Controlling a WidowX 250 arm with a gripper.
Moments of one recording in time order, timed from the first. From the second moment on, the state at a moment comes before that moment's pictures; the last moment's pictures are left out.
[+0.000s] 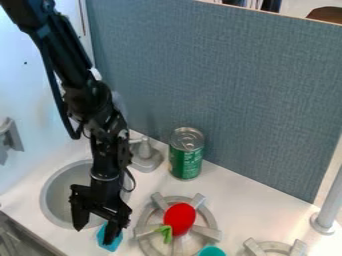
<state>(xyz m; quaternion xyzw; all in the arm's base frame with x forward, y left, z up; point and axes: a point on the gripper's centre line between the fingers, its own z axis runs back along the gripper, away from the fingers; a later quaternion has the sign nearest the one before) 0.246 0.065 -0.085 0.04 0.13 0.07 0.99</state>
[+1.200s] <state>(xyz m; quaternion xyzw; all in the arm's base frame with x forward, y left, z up) 0.263 0.053 -0.109 0.07 0.15 0.10 0.98</state>
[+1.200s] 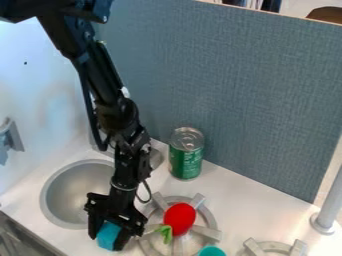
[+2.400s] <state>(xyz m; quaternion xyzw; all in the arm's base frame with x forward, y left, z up) 0.271 -0.088 -0.009 0.09 0.16 -0.02 0.98</state>
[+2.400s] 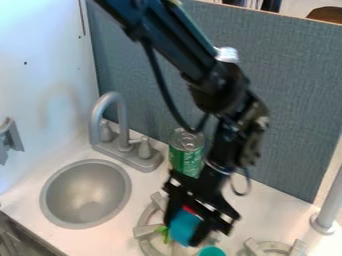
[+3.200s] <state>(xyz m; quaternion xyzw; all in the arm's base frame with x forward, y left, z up) 0.273 -0.196 -0.041 0.13 0.15 -0.08 0.98</state>
